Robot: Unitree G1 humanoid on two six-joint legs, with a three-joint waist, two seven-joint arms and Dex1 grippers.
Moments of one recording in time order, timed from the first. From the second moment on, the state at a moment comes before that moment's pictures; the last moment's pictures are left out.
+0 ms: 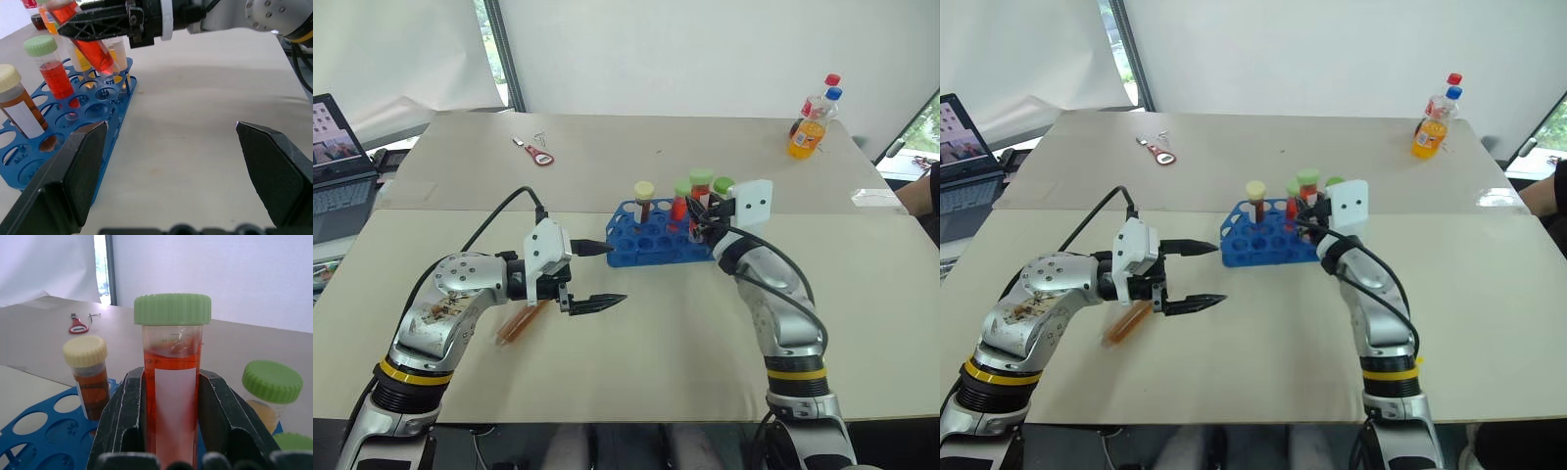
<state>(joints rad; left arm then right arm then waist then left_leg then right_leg) -0.40 0.67 -0.06 -0.31 -0.46 0.42 -1.06 -0.48 -0.17 -0.02 -0.09 0.14 0.32 0.24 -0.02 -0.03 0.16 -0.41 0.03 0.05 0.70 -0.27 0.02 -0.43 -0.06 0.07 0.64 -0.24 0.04</state>
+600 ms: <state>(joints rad) -0.46 0.65 -0.06 -0.37 -0.55 0.66 -0.93 -0.47 -0.09 0.01 0.07 0.06 0.12 0.19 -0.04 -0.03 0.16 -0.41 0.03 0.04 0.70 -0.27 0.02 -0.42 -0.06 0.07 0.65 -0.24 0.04</state>
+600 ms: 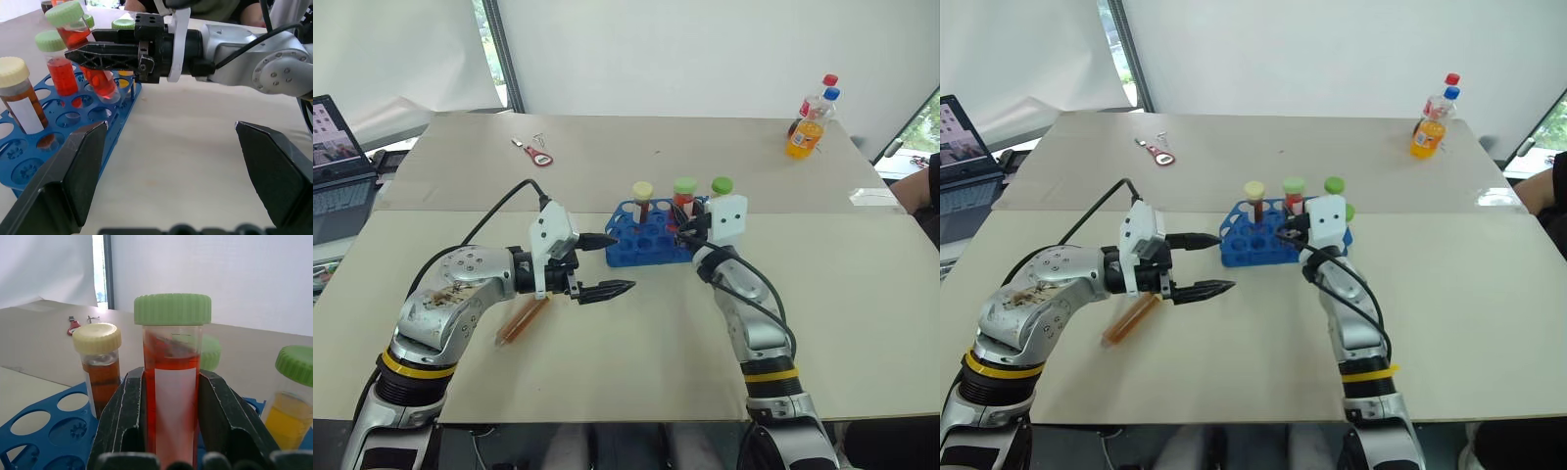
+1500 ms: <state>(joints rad) -0.50 0.88 -0.02 -0.40 -0.53 0.85 -0.83 -0.22 -0.23 0.02 -0.17 0.06 0.16 0.26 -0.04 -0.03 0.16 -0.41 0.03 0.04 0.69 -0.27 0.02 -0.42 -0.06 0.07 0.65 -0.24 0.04</state>
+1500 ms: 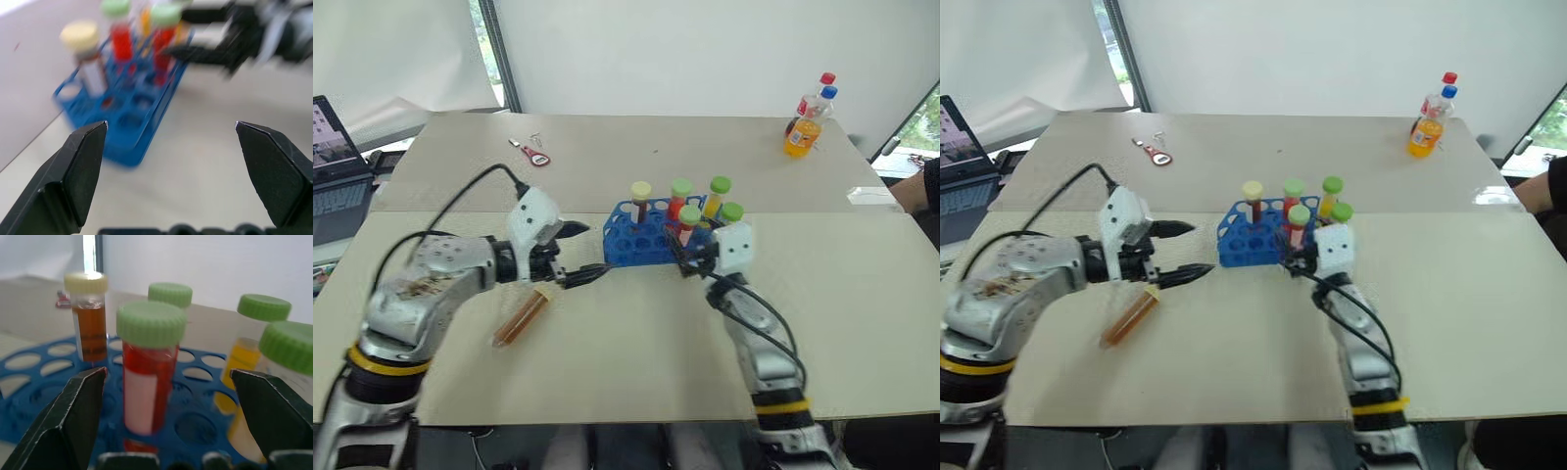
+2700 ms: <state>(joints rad) -0.74 0.97 -0.43 -0.25 -0.43 1.47 -0.84 -0.40 -0.86 0.02 -0.60 0.69 0.80 0.96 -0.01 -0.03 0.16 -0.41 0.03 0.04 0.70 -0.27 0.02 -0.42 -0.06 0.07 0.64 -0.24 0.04</state>
